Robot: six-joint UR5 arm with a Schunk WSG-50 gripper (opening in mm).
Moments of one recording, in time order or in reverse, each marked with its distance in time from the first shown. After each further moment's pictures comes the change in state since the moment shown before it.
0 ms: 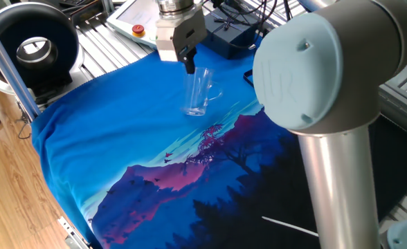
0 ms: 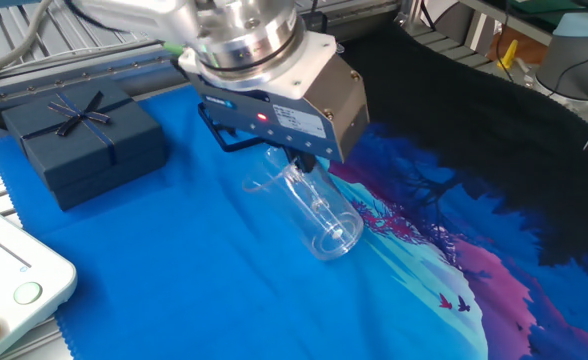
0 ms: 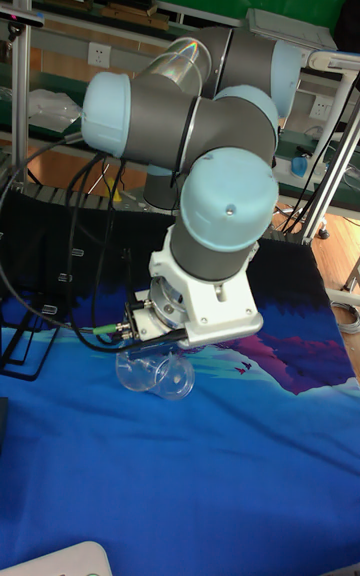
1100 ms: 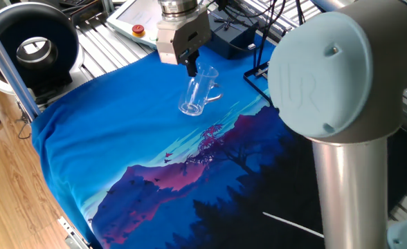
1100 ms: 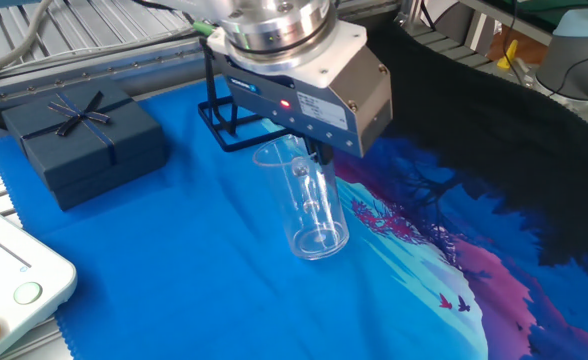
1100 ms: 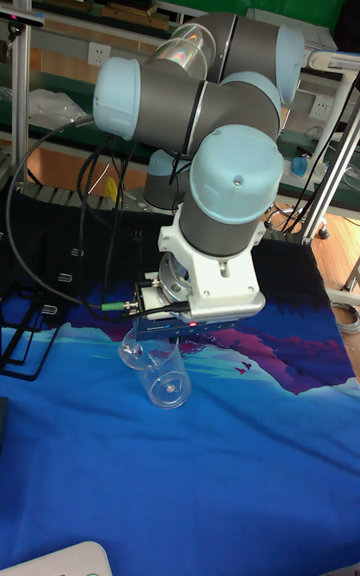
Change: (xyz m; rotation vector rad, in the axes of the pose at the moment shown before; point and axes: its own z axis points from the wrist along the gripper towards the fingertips) arm 0.011 0.018 0.006 -0.010 -0.042 0.095
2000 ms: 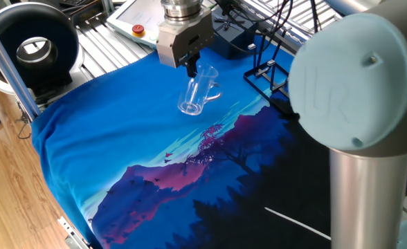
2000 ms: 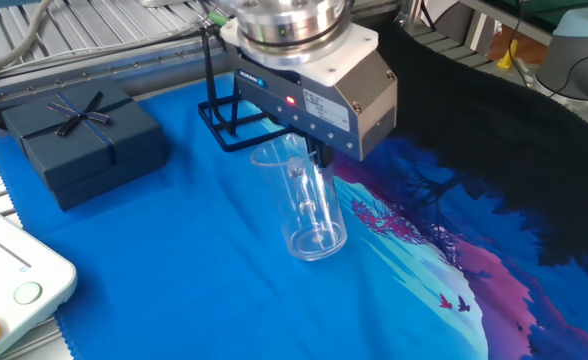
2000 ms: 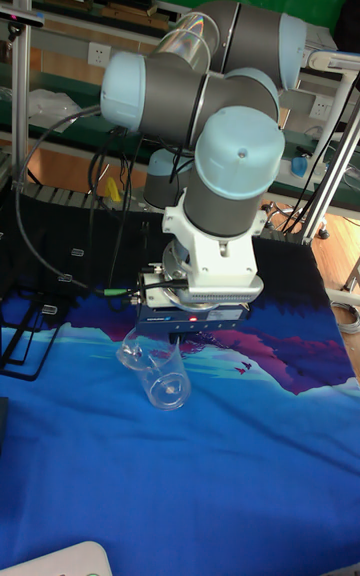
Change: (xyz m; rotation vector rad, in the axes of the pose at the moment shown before) arm 0.001 0.000 -0.003 0.024 -0.079 0.080
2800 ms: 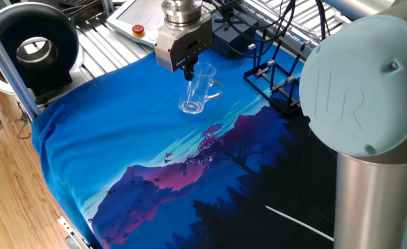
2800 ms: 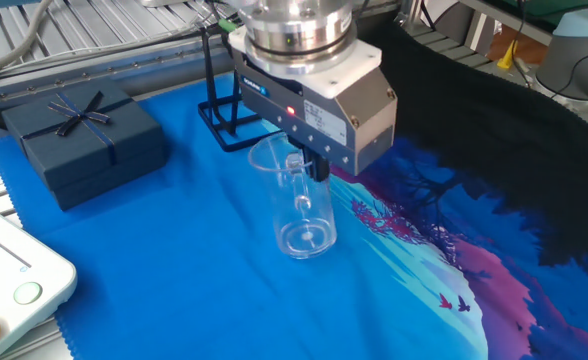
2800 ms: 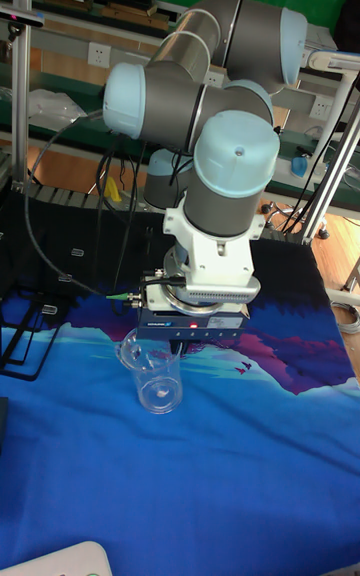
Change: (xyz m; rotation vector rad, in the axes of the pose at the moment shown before) arm -0.013 0.004 0.012 -0.007 -0.060 0.039
